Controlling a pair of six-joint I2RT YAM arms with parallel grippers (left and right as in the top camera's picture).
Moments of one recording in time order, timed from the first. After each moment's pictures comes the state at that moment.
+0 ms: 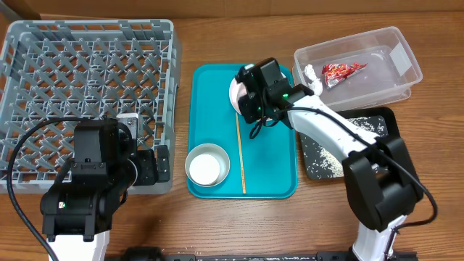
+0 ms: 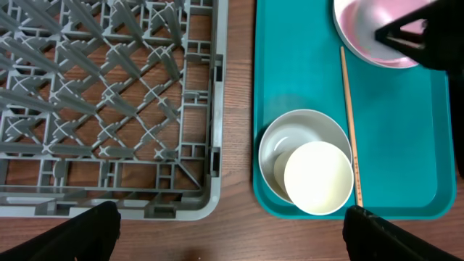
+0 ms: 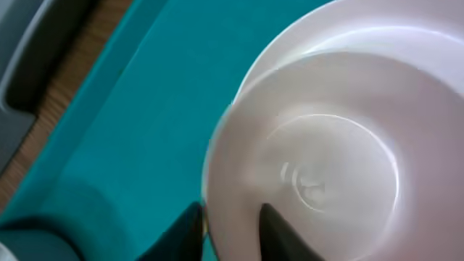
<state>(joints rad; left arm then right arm) -0.02 0.95 1.16 -1.21 0.07 -0.11 0.52 1.97 1.39 -0.43 -0.21 0.08</state>
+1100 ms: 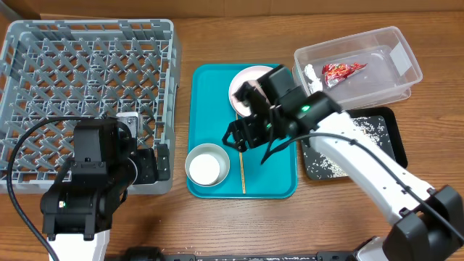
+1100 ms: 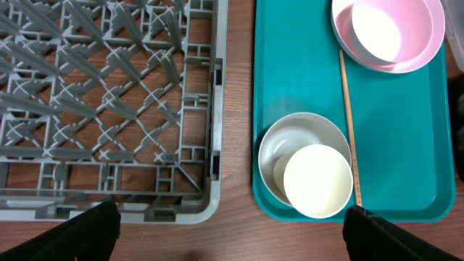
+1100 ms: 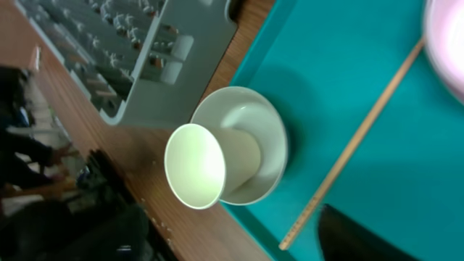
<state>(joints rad) -0.02 0.95 1.16 -1.19 0.07 -0.11 0.61 1.66 1.38 -0.82 -0.53 0.24</state>
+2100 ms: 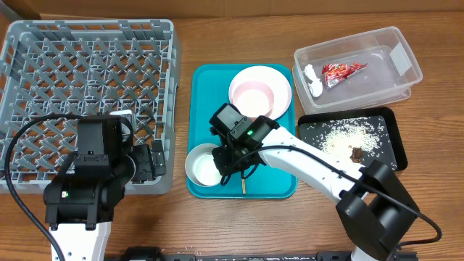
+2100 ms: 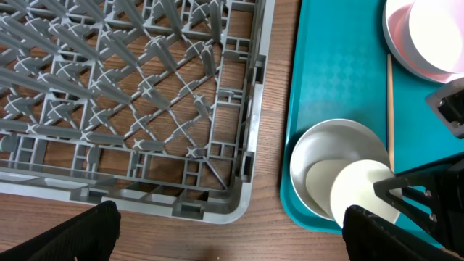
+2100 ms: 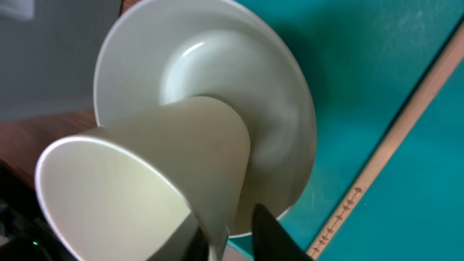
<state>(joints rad) -0.02 0.99 1.16 -1.20 -0.04 -0.16 0.83 1.87 1.35 -0.78 -0.30 0.46</state>
